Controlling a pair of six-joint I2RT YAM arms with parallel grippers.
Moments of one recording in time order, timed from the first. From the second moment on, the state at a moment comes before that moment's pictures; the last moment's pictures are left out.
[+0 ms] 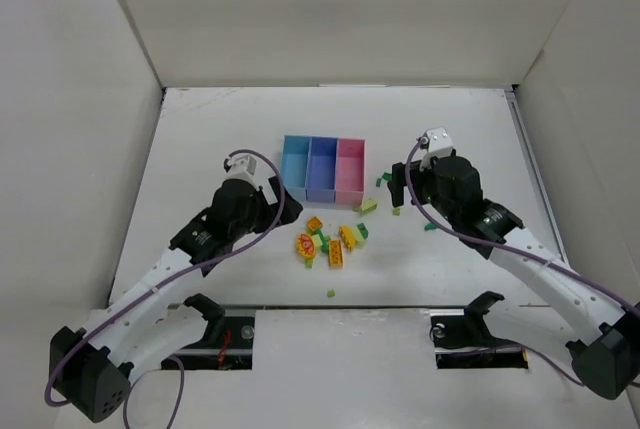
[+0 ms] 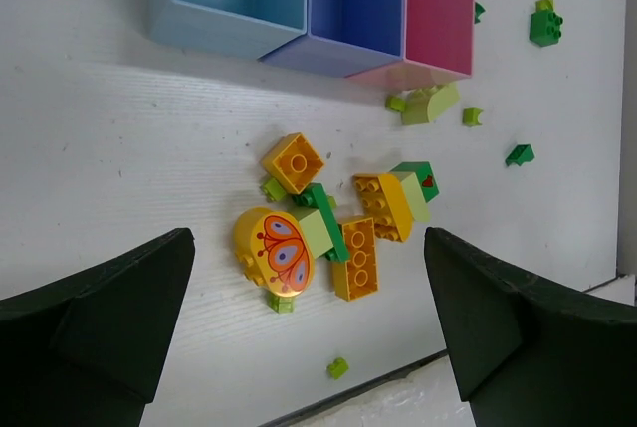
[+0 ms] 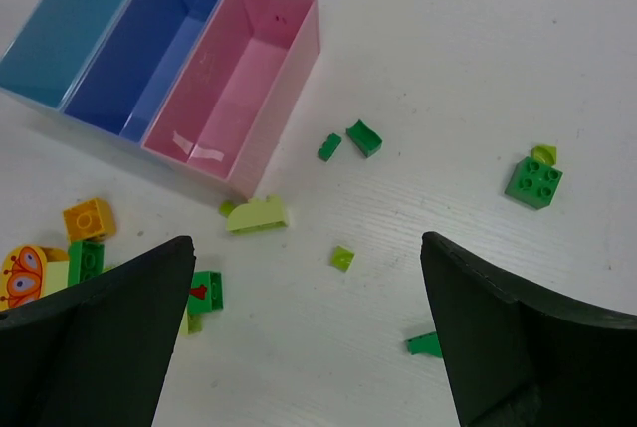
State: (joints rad) left arm -0.57 0.85 0.64 -0.38 -0.05 -0.76; right arm 0.59 0.97 0.81 -0.25 0.22 0.15
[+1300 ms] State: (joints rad) left arm -0.89 1.28 0.69 -0.47 -0.21 -0.79; right arm 0.59 0.92 0.77 -0.26 0.19 0.06
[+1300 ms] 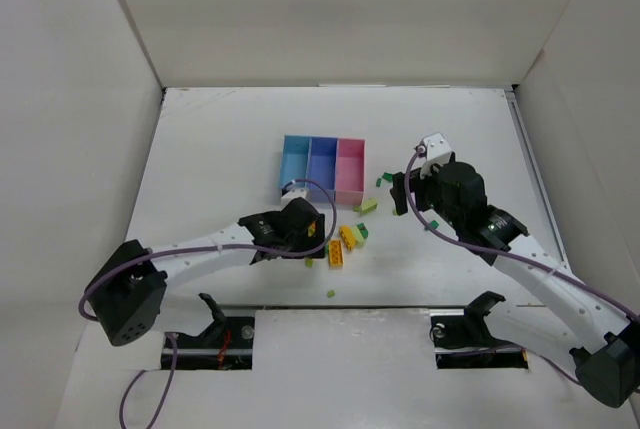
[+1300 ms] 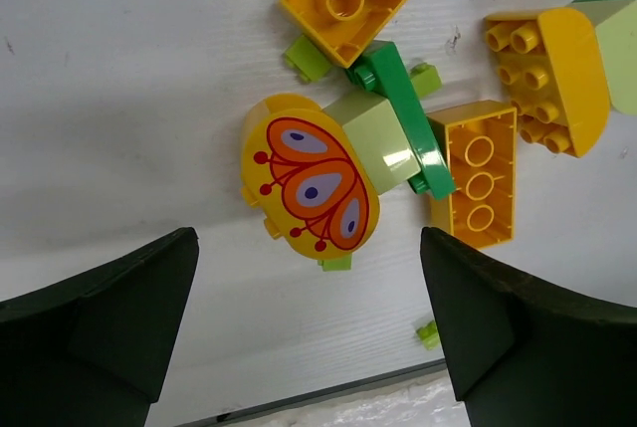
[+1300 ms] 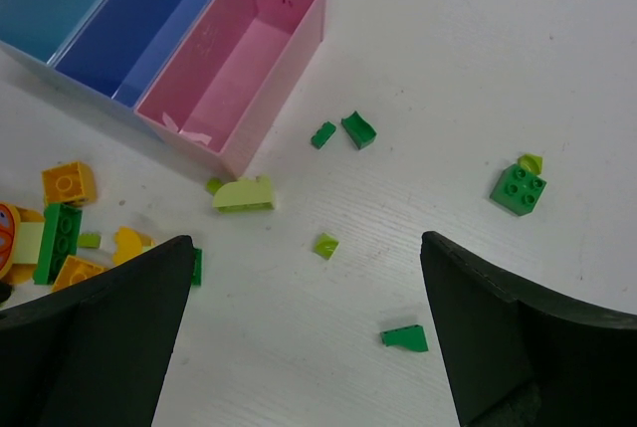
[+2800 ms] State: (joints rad) left arm -1.07 1.37 0.79 -0.46 -0.36 -0.63; right arm 0.59 0.91 0.77 -0.26 0.12 0.03
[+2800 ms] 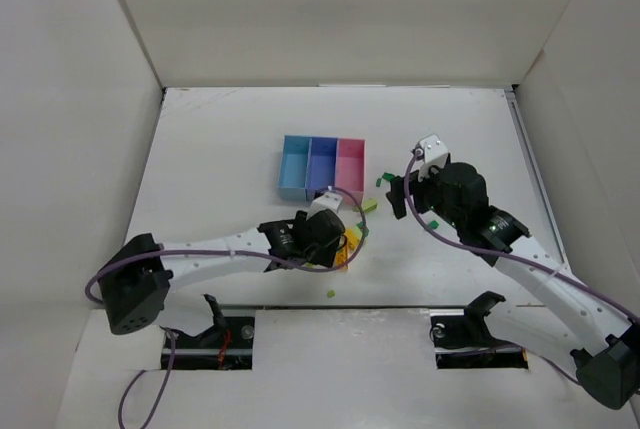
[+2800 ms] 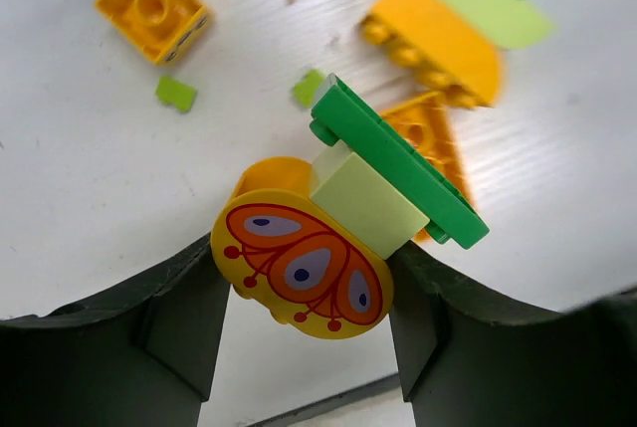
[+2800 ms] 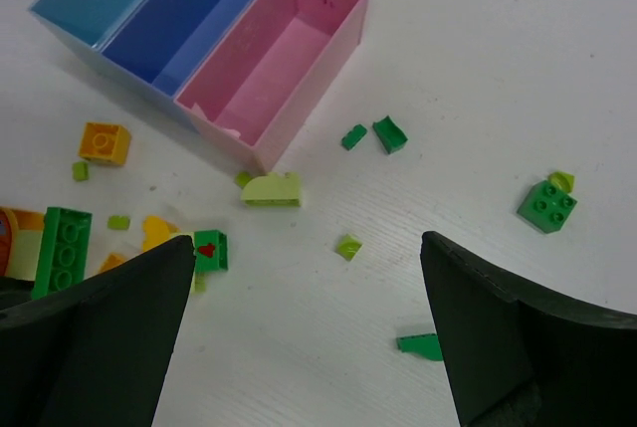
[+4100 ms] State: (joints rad) left arm -1.12 1.05 0.84 -0.29 -0.29 -0.06; right arm 0.58 1.13 0.95 -0.27 -0.64 0.32
